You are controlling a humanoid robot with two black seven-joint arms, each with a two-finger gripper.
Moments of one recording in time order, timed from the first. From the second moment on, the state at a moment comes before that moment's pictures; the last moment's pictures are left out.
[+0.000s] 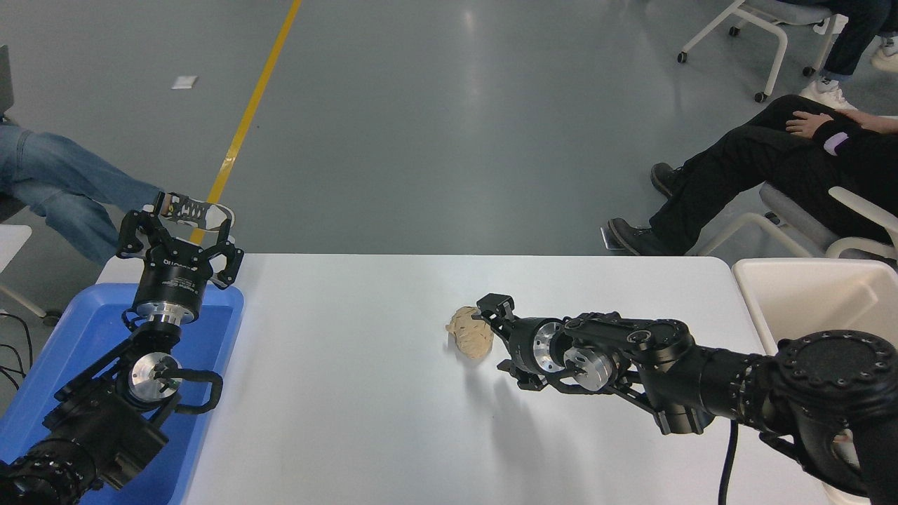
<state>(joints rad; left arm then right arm) -0.60 0.24 -0.89 -0.42 -0.07 -0.57 -0.53 0.96 0.00 -0.21 0.71 0.09 -0.03 -0.13</state>
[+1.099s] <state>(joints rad) -0.60 0.24 -0.89 -0.42 -0.07 -0.57 -0.53 0.93 0.00 -0.07 0.71 0.47 -0.18 -0.13</state>
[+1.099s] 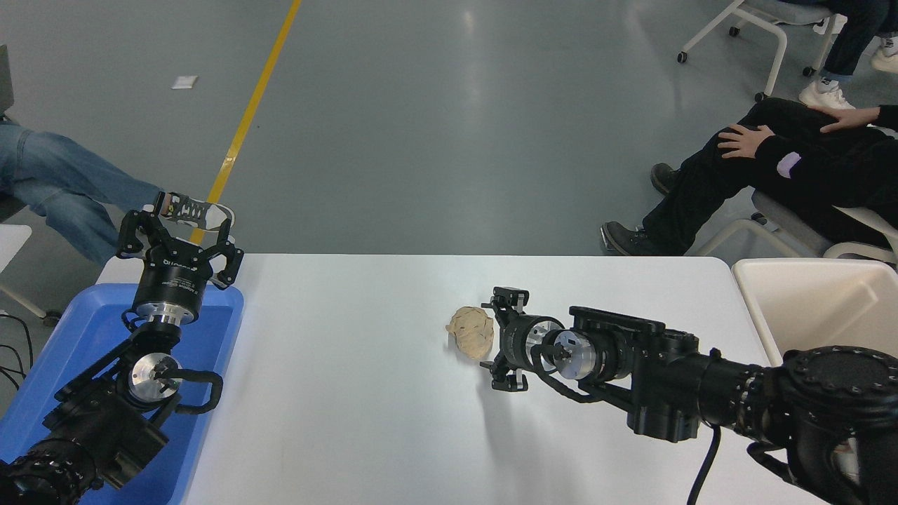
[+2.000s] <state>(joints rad) -0.60 0.24 -0.89 -0.42 -0.07 -0.57 -0.53 0.90 0.00 -0.05 0.74 0.39 -0.14 -0.11</state>
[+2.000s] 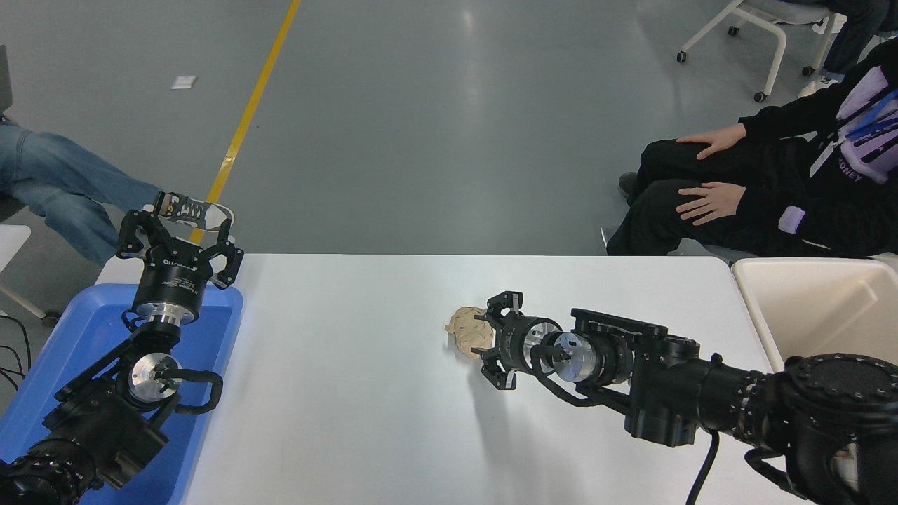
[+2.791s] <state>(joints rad) -0.60 0.24 -0.89 -0.42 -0.07 -0.57 -0.53 0.91 0.00 -0.05 0.71 0.38 -0.14 -0.11</state>
